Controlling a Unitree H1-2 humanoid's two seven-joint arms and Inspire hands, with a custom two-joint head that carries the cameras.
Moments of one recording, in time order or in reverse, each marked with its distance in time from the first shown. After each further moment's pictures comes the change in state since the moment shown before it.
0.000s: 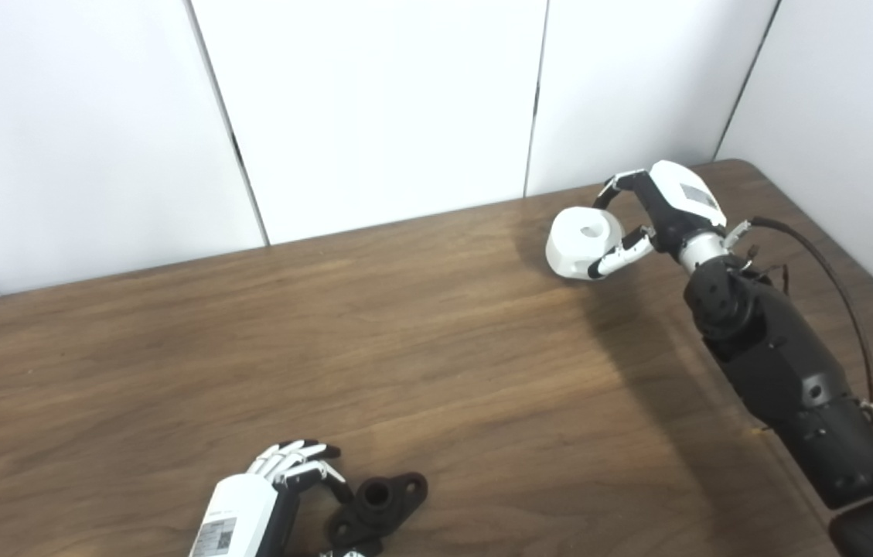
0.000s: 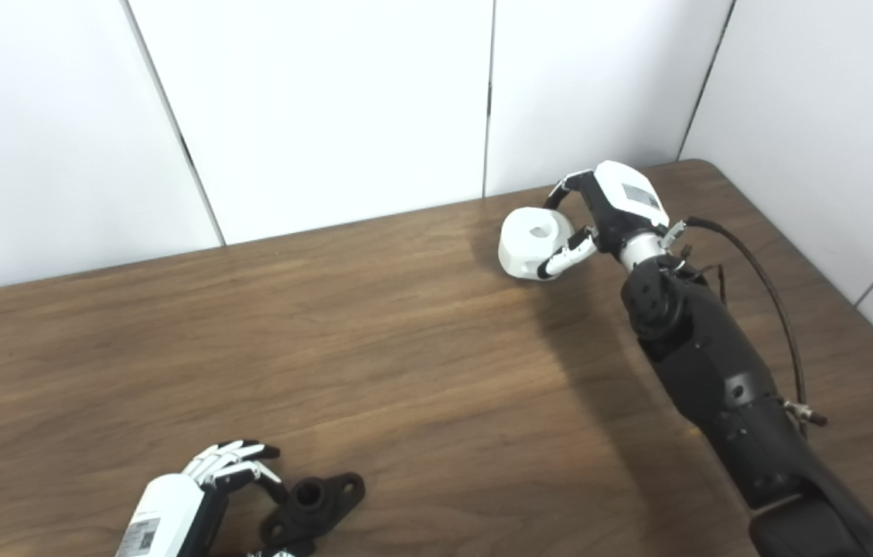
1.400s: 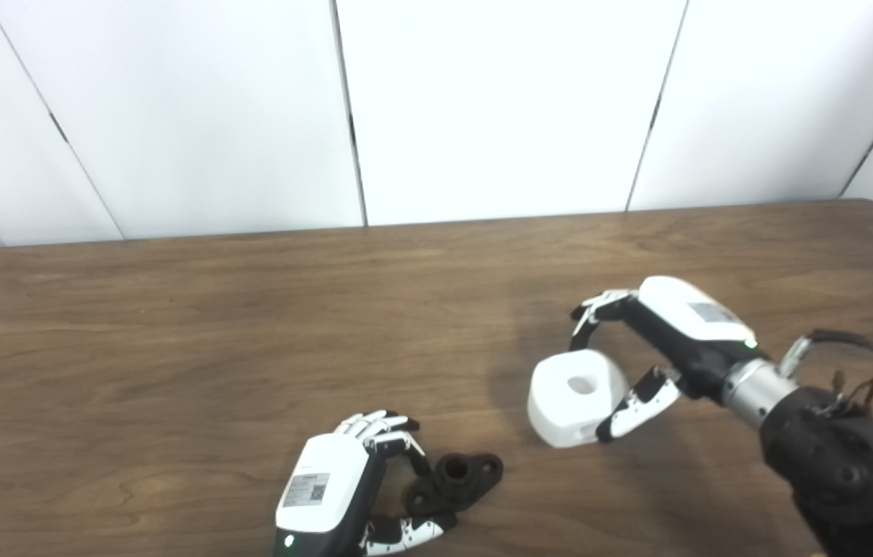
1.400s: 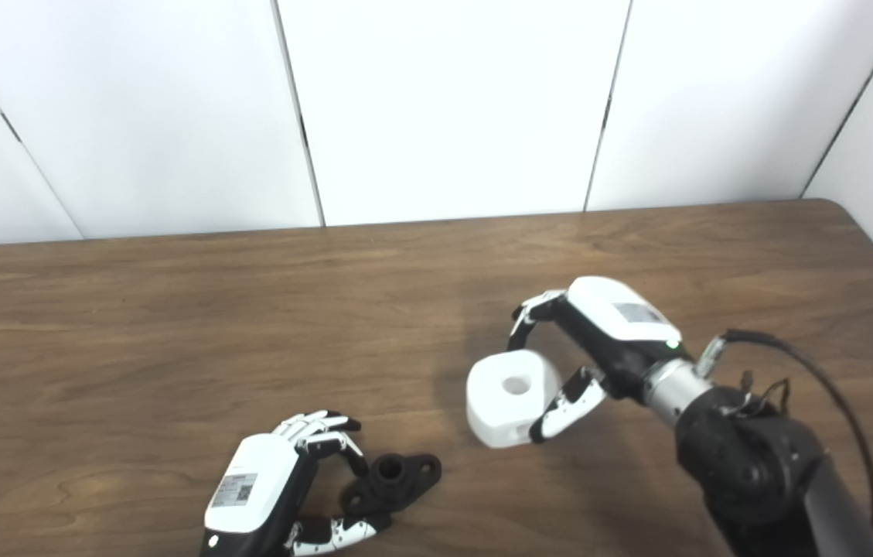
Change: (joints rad) left arm -0.014 -0.082 -0.052 -0.001 0.124 0.082 -0.003; right arm 0.263 0.062 0.141 -0.789 -0.120 0.182 0.572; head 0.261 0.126
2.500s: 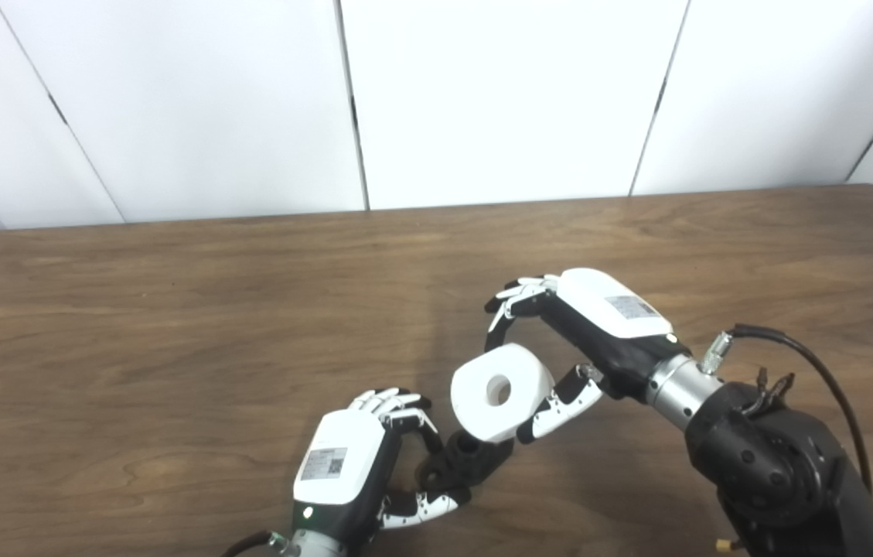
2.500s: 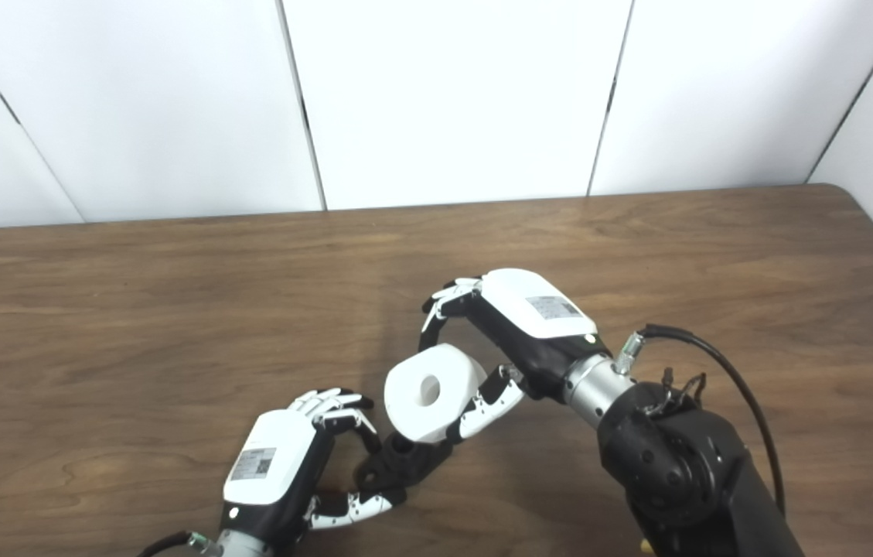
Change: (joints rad) left arm -0.042 -0.017 -0.049 0.025 0.024 0.056 0.002; right arm -0.059 0.154 0.061 -0.061 -0.080 -0.030 0.089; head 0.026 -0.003
